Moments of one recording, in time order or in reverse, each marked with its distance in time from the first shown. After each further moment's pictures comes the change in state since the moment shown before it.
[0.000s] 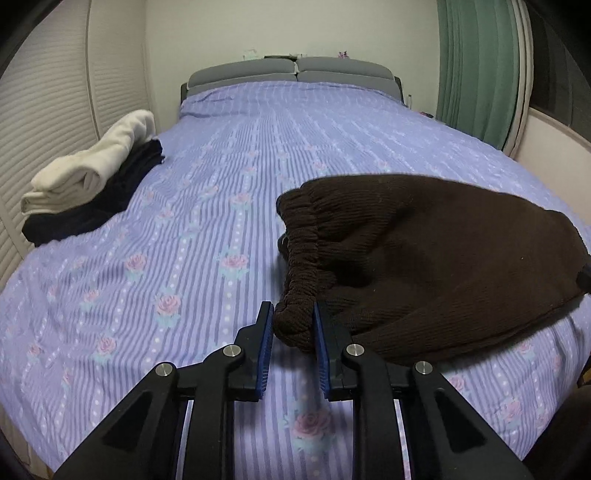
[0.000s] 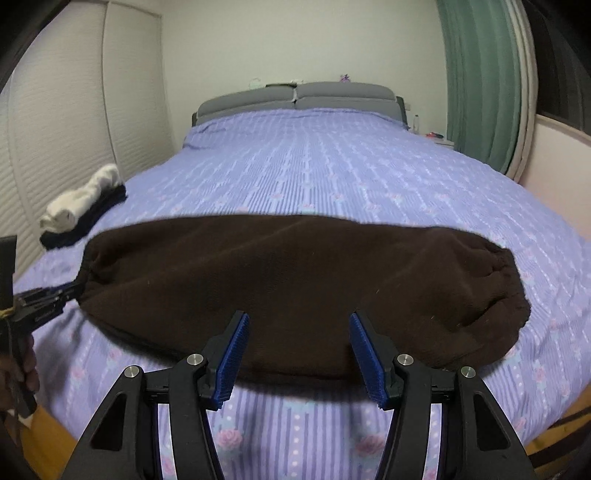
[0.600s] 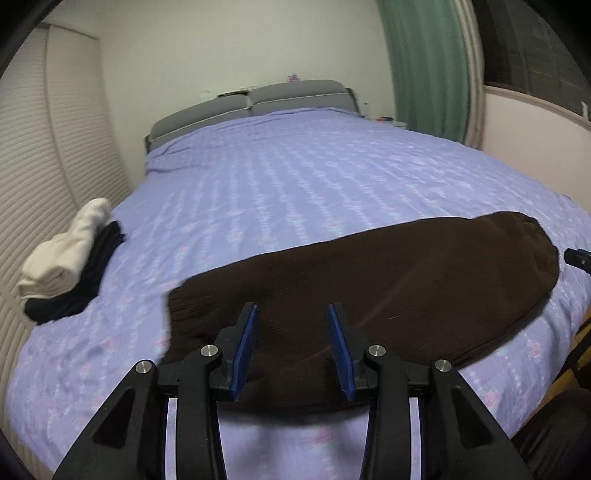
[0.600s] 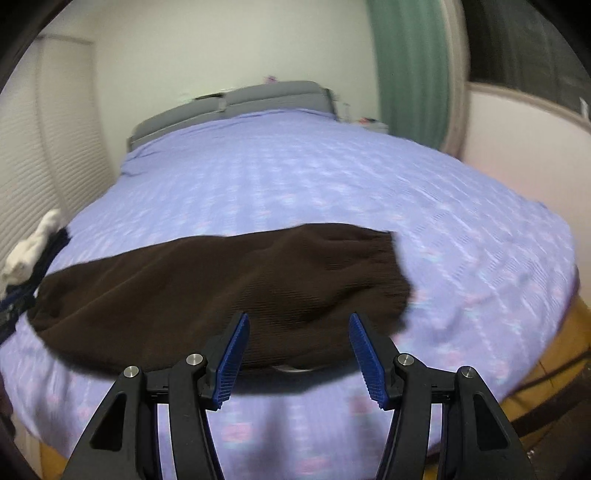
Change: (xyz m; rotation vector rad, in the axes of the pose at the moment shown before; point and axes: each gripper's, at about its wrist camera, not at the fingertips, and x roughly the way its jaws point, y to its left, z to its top) left arm -0.045 -0.121 0.044 0.185 -0.091 -0.039; right arm -0.044 -0.130 0.005 0.237 0.009 -0.181
